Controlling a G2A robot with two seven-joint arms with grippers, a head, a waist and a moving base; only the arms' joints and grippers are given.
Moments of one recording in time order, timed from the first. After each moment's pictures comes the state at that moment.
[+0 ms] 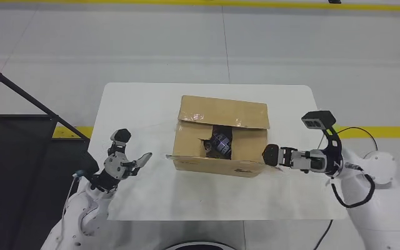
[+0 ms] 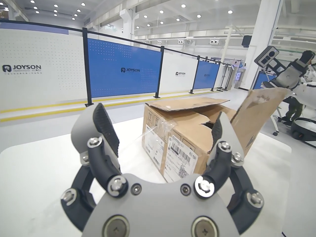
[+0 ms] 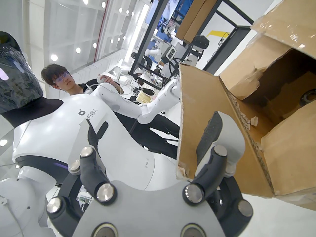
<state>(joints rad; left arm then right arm) 1.63 -1.13 -1.56 -1.76 1.18 -0.60 0.56 -1.12 -0.96 1.50 -1.66 0.68 -0.34 1.48</state>
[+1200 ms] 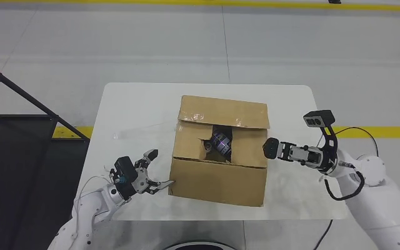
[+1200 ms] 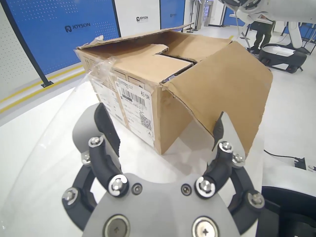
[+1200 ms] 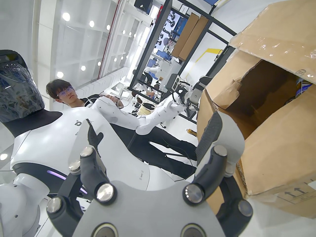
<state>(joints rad) 1.59 -1.10 -1.49 -1.68 1.47 -0.76 0.45 -1.05 -0.80 1.25 -1.53 0.86 -0.56 1.26</state>
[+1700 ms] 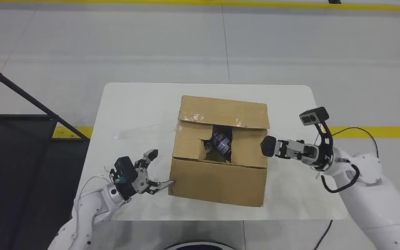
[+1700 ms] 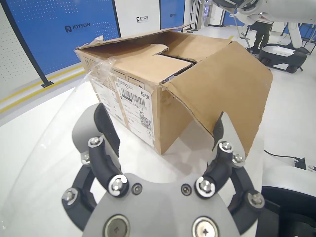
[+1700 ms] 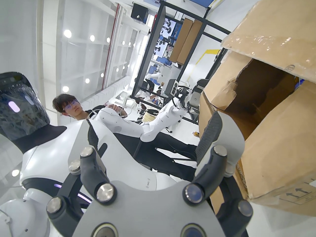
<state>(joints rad) 1.59 -1.10 -1.49 -1.68 1.47 -0.76 0.45 -1.04 -0.81 1.23 -1.51 0.85 -0.42 1.20</state>
